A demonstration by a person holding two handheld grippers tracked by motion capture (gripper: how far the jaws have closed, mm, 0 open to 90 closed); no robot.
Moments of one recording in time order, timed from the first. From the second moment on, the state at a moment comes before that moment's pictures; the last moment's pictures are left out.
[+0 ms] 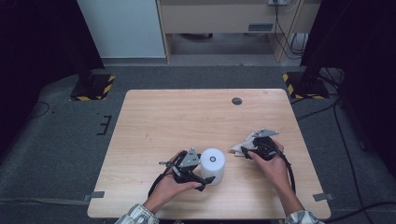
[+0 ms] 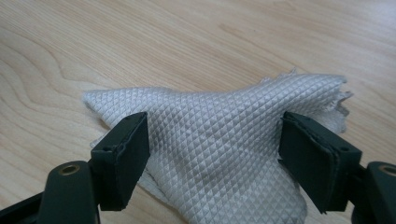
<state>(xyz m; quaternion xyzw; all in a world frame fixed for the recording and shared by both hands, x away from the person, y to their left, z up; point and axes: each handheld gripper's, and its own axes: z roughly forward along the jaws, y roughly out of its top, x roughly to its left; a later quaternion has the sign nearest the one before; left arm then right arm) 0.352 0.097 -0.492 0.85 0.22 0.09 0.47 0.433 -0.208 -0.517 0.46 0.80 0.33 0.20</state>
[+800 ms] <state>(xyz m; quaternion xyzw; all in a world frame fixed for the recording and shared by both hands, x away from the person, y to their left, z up) 0.344 0.098 -0.489 0.83 0.22 0.11 0.49 0.412 -0.208 -0.499 0.43 0.80 0.39 0.12</state>
